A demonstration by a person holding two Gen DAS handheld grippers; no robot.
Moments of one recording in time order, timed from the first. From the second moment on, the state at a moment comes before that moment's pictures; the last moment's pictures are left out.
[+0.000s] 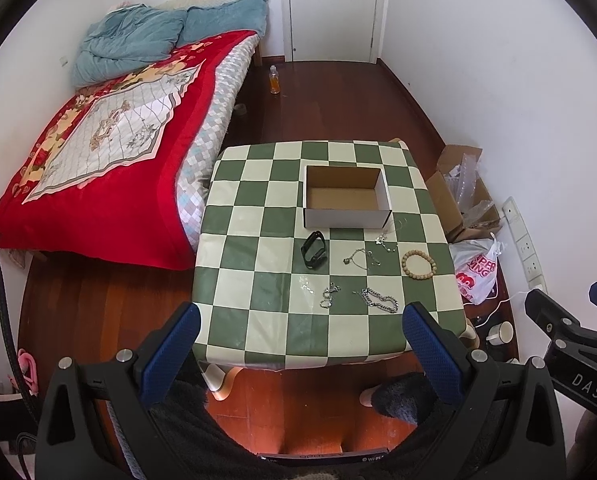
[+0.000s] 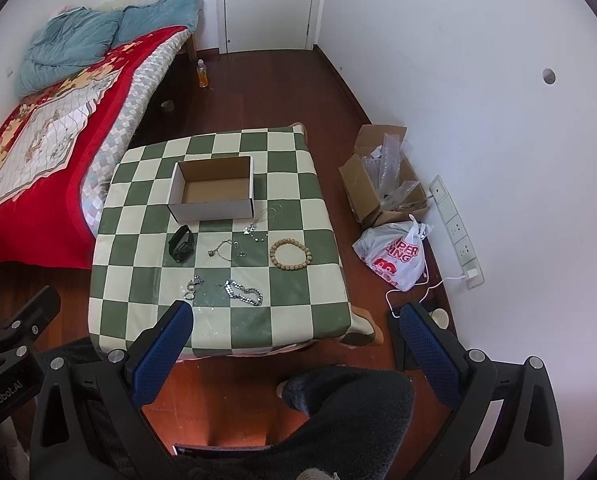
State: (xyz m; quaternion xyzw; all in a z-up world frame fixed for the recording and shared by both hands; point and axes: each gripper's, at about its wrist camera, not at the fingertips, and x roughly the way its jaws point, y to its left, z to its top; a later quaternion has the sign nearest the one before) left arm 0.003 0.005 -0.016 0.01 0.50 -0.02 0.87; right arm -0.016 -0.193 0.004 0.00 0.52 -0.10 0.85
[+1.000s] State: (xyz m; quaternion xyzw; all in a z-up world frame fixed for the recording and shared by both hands) left arm 0.004 0.003 -0.018 0.01 0.50 -0.01 0.86; right arm -0.013 -0.187 0.002 -0.02 0.52 -0.09 0.85
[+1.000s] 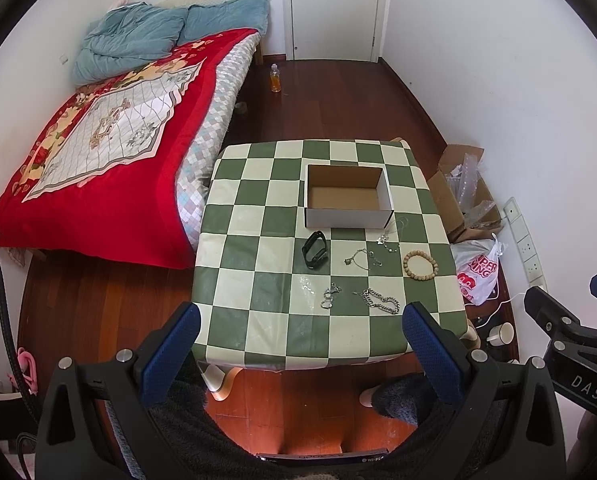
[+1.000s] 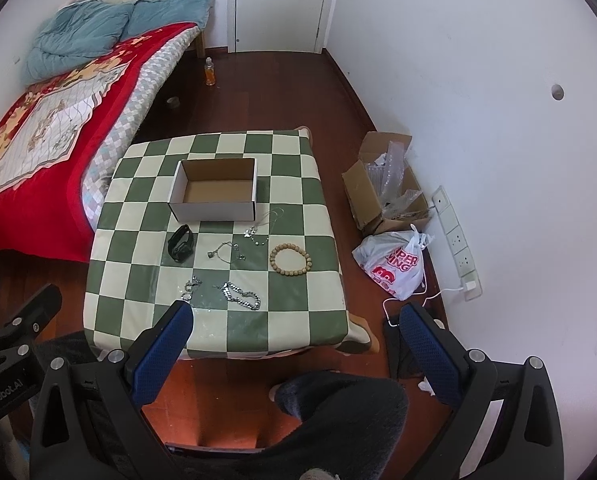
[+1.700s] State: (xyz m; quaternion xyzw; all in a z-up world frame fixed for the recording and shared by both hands) left arm 0.007 0.013 -0.021 0.01 0.50 -0.01 0.86; right arm -0.012 -0.190 0.003 -0.01 0.52 -0.09 0.85
